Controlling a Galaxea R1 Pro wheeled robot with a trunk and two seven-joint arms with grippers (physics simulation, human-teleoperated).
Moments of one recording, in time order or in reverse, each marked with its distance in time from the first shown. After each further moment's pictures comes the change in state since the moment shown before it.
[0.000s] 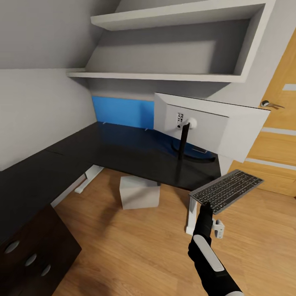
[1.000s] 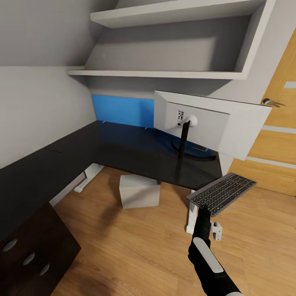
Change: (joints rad) left arm 0.000 -0.002 0.002 0.000 0.002 0.002 0.006; right arm -0.001 0.000 0.000 0.049 0.000 0.045 -0.004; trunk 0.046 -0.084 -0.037
